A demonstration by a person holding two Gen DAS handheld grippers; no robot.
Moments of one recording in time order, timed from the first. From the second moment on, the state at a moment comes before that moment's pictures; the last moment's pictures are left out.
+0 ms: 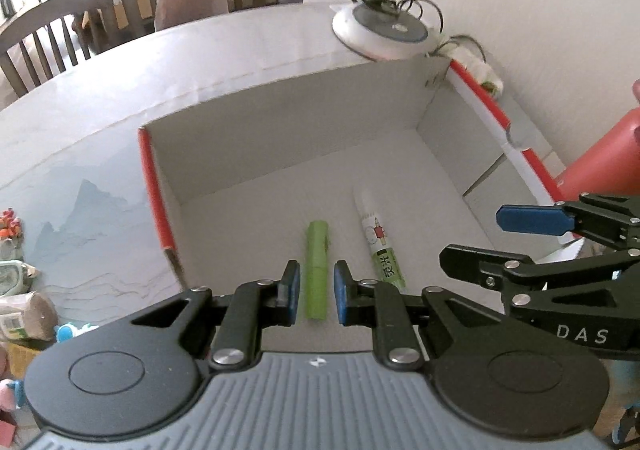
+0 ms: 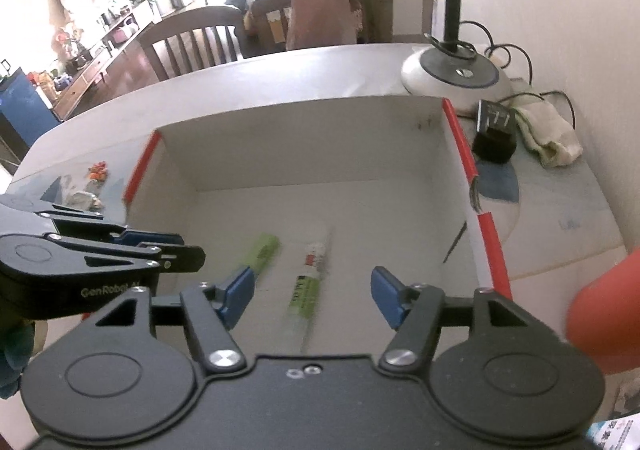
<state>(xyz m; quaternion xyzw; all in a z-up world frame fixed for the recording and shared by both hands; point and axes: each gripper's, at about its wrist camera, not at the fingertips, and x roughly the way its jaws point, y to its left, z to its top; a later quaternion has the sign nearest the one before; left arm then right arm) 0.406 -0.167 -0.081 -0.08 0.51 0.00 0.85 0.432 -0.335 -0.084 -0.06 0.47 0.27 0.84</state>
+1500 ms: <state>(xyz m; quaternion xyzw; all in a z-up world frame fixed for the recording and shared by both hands) 0.155 0.001 -0.030 -0.13 0.39 0.05 0.91 0.228 -0.158 -0.041 -0.05 0.39 0.34 0.85</state>
